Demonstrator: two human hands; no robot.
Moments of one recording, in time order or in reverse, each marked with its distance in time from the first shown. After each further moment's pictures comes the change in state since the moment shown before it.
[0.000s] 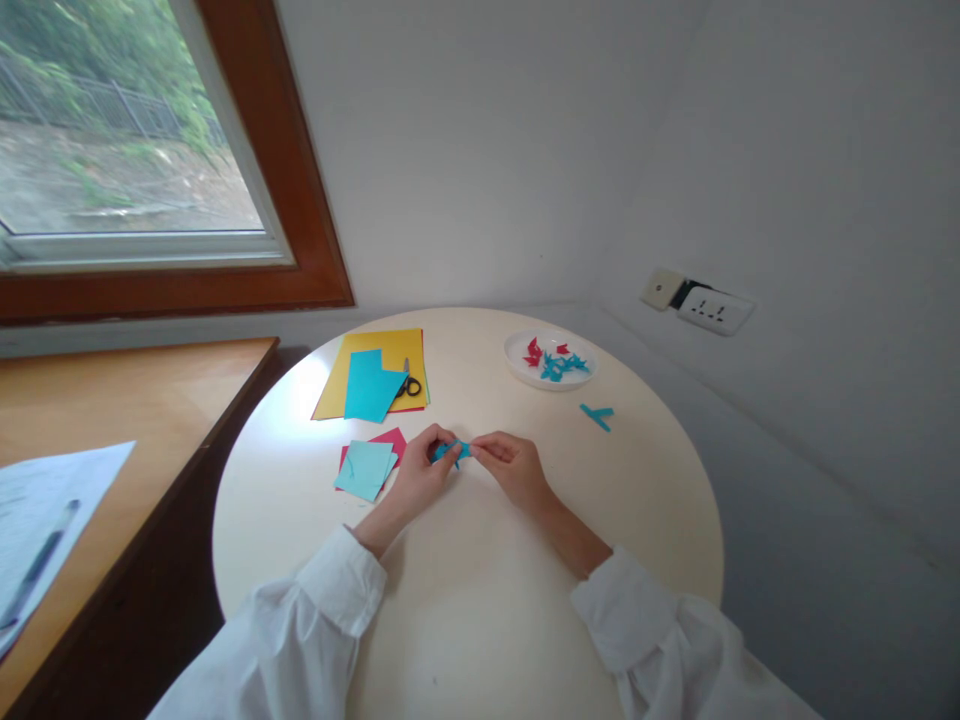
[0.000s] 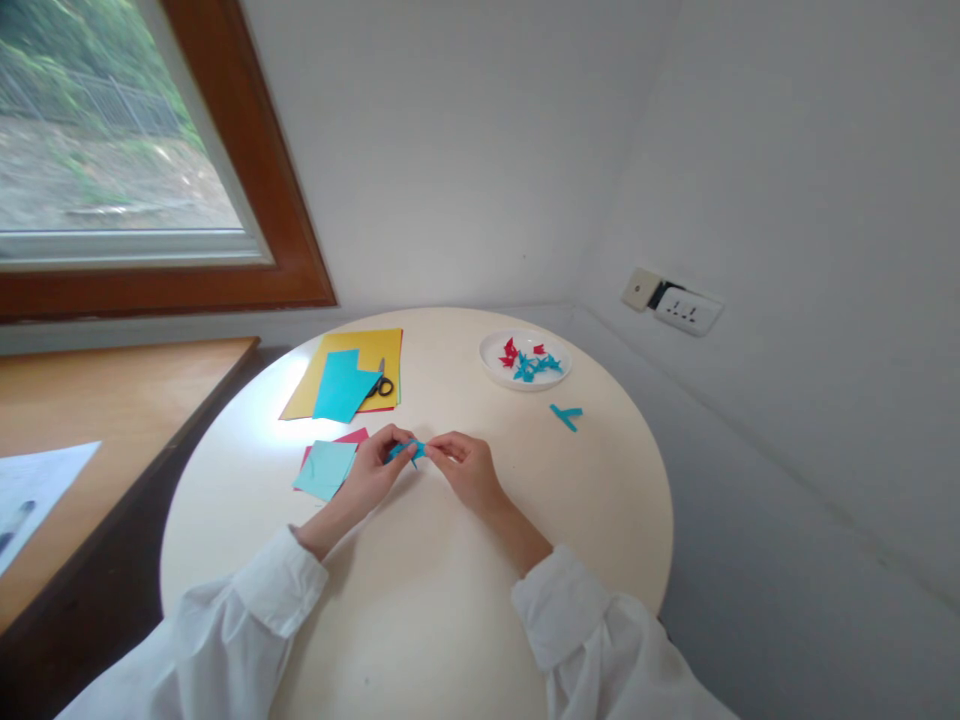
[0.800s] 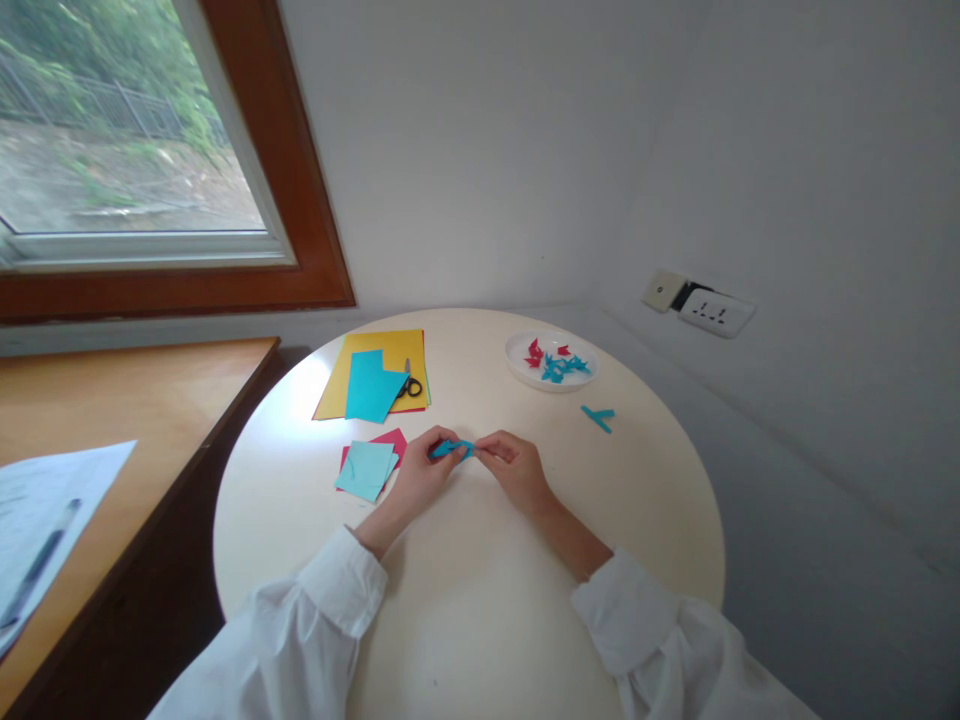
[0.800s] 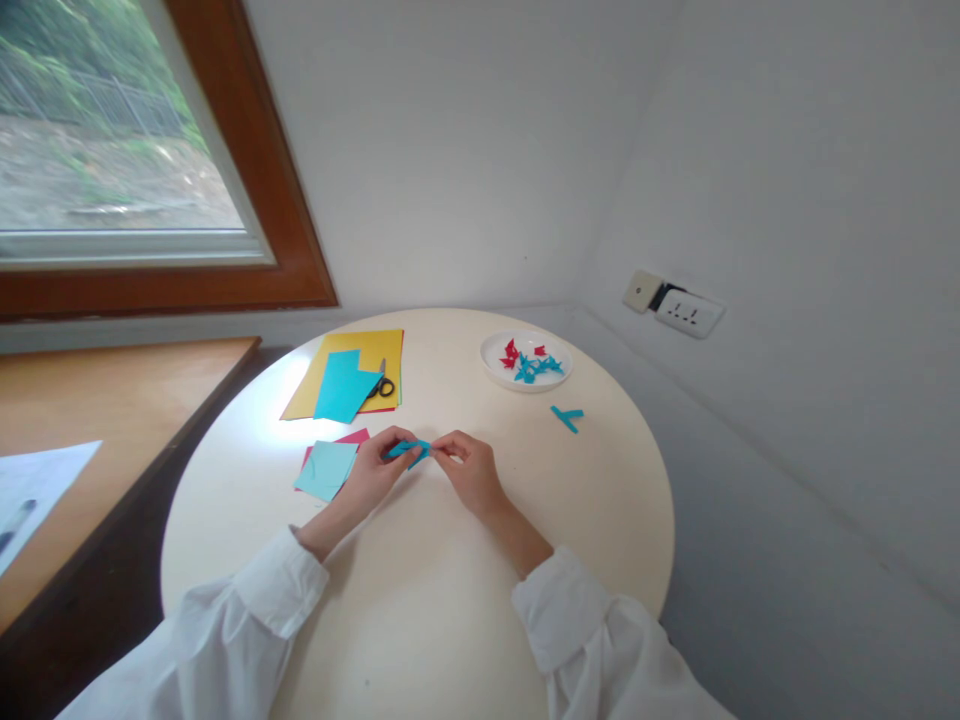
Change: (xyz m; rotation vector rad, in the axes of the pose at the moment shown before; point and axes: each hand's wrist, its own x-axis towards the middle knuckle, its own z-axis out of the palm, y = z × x) left_hand 0.001 0.004 0.000 -0.015 0.013 -0.075; right_hand 0.002 0.010 -0.002 -0.050 0.015 -0.091
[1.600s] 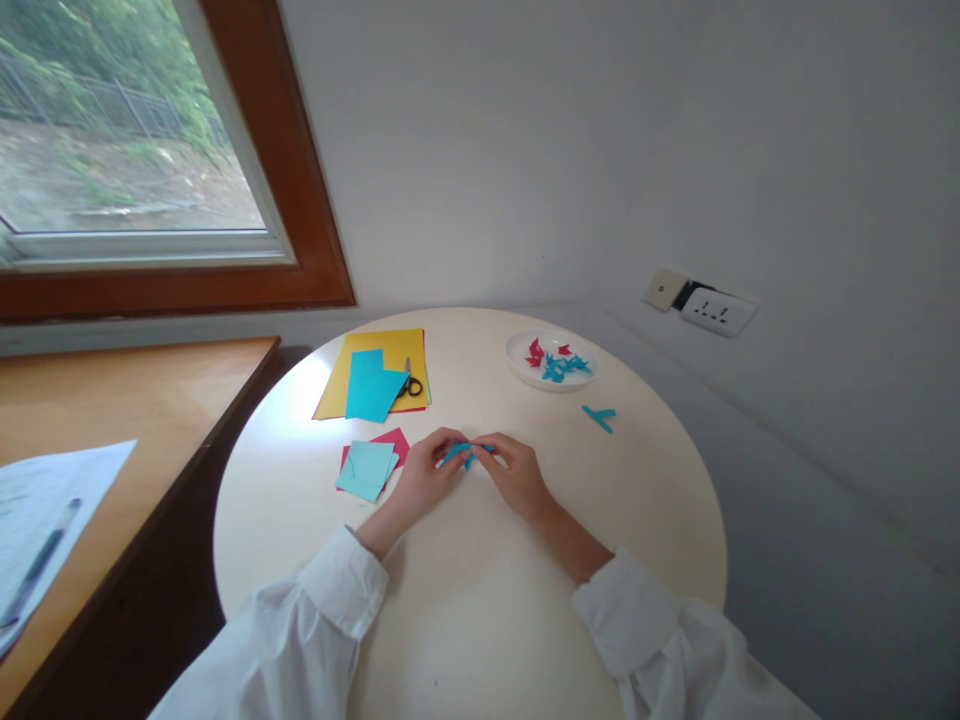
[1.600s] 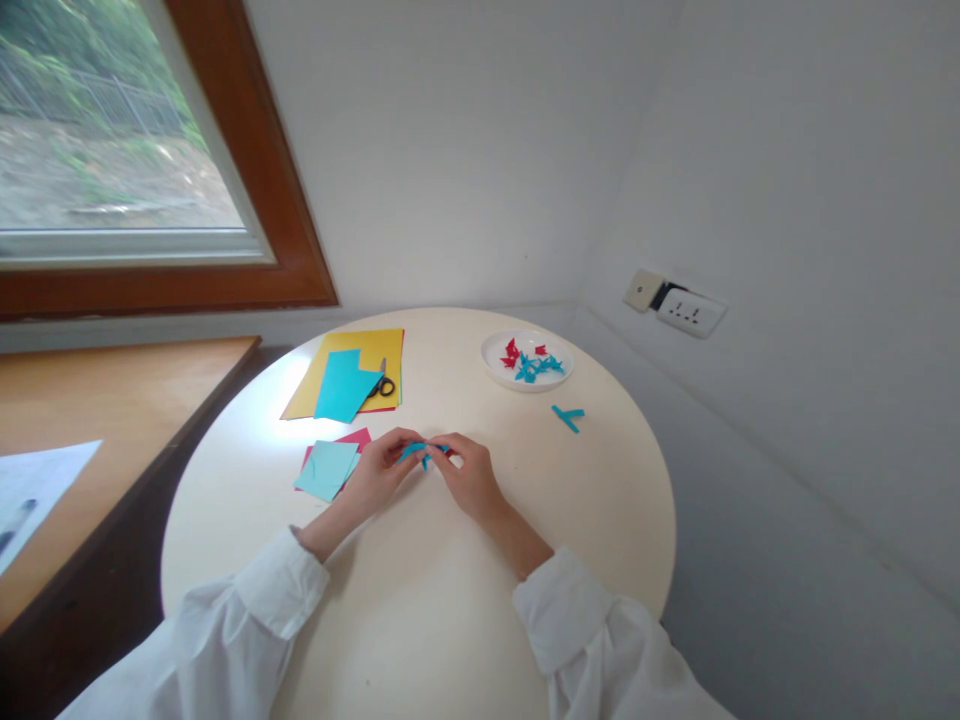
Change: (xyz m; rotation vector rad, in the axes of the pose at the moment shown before) left_hand 0.000 -0.009 0.002 0.052 -0.058 0.107; right_hand -0.003 -0.003 0.001 -0.212 0.003 -0.145
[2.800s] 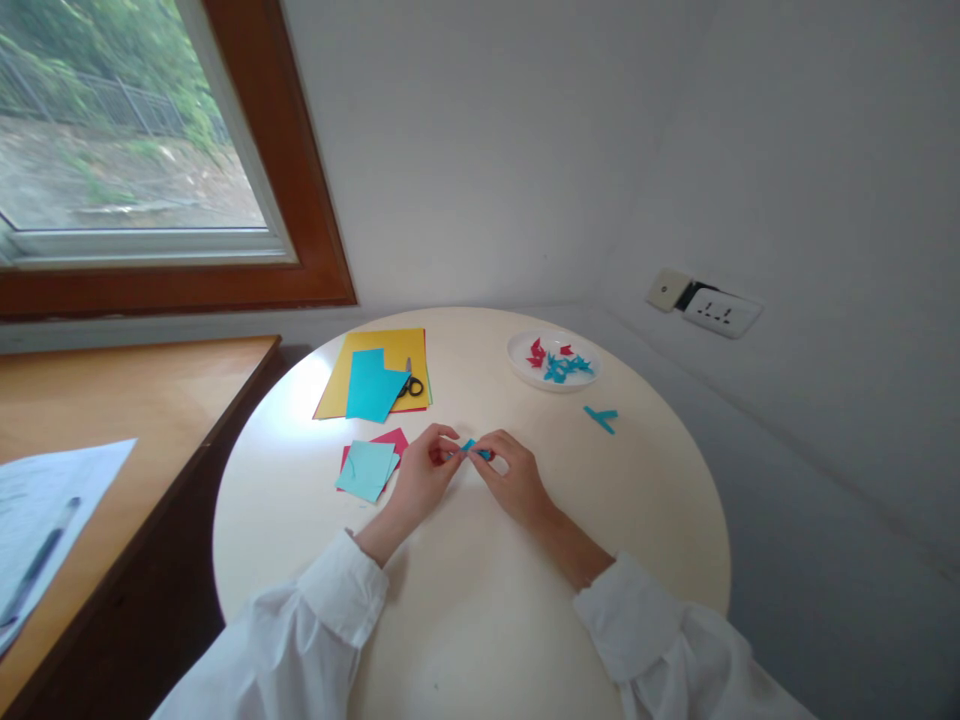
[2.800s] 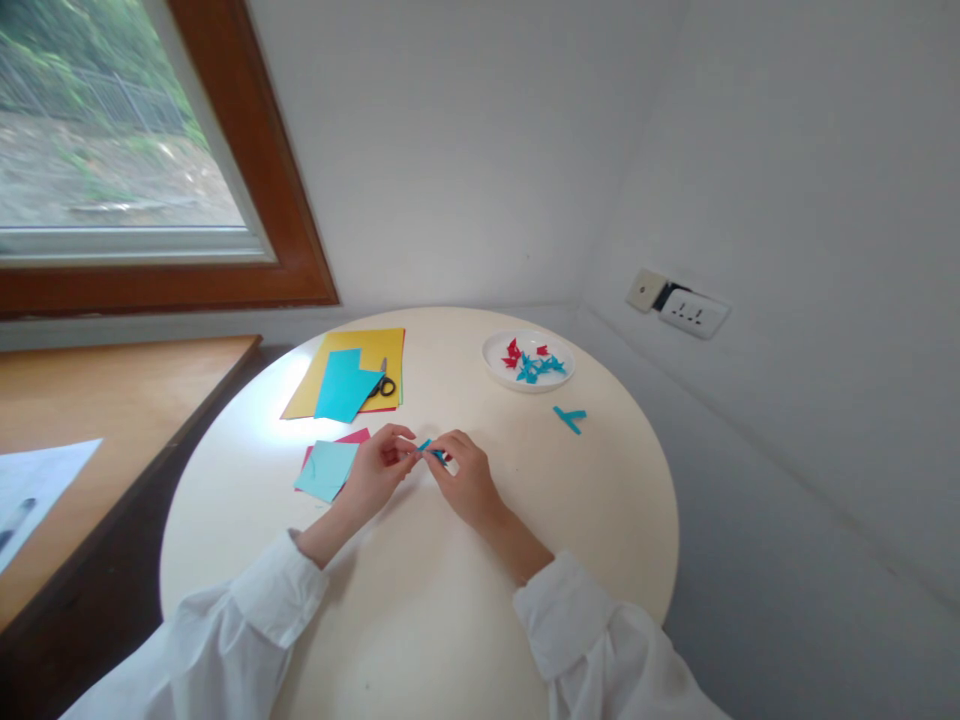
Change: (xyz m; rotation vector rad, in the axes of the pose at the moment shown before) left_hand -0.002 0.002 0.001 -0.091 0.095 -0.085; right_hand -0.001 -0.009 0.001 -0.157 -0.008 -0.225
